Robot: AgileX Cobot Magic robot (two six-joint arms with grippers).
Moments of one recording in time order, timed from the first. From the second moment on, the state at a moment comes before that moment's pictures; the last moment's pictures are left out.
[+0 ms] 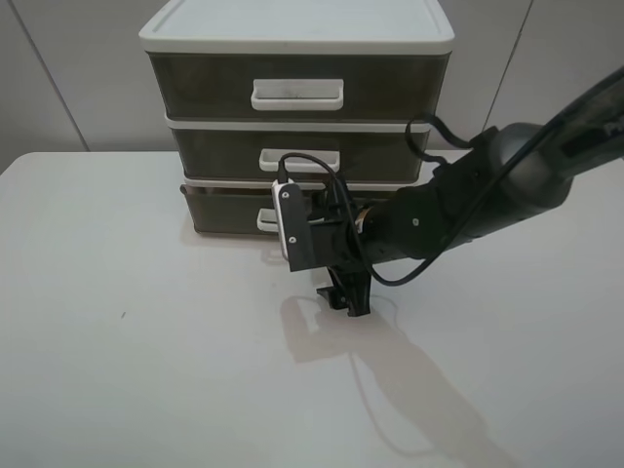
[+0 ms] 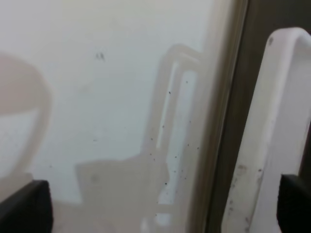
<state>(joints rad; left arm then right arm) 0.04 0.00 -0.50 -0.10 1.06 0.11 0.68 1.99 -0.89 0.18 -0.12 -1.39</state>
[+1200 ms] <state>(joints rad) 0.04 0.00 -0.50 -0.10 1.06 0.11 0.67 2.01 -0.90 0.18 -0.16 -1.39</state>
